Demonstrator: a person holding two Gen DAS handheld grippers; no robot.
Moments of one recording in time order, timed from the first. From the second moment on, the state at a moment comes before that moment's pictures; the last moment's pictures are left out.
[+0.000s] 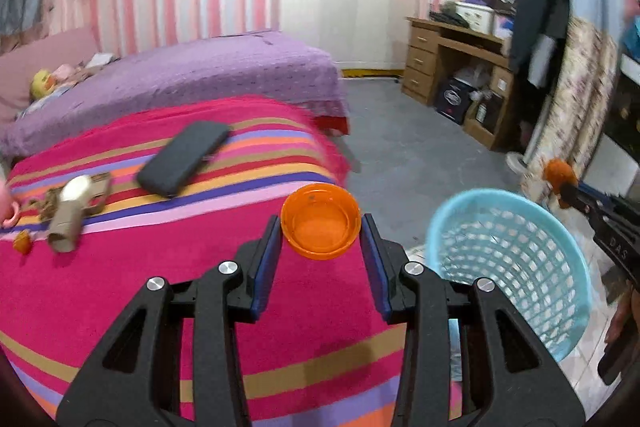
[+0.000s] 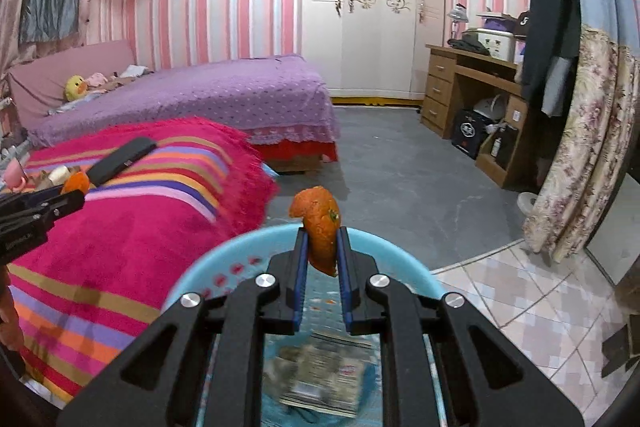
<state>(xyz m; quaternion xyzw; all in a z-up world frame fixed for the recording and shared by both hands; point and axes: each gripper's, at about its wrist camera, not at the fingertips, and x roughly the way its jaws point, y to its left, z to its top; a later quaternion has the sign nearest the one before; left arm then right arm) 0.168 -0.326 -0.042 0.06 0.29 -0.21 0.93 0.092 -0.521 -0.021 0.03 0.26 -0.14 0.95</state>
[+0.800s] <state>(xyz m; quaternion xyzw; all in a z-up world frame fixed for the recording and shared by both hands) 0.141 -0.423 -0.073 0.09 0.29 -0.26 0.91 0.066 -0.569 -0.049 0.05 0.28 -0.15 0.95</state>
